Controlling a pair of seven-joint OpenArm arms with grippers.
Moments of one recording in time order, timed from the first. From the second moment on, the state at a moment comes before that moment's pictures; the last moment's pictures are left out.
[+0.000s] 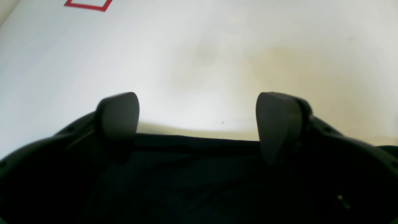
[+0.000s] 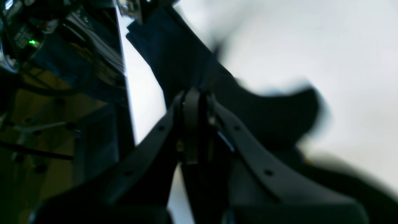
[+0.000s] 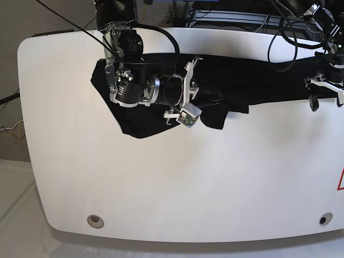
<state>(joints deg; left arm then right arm) 7.7 -8.9 -53.0 88.9 -9.1 -41.9 24.7 0.5 -1.8 -12.2 105.2 42.0 40.5 -67.1</state>
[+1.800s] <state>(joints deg) 10.0 -8.4 -51.7 89.1 -9.1 -41.9 25.5 2.7 -1.6 -14.8 95.9 41.6 39.6 -59.7</state>
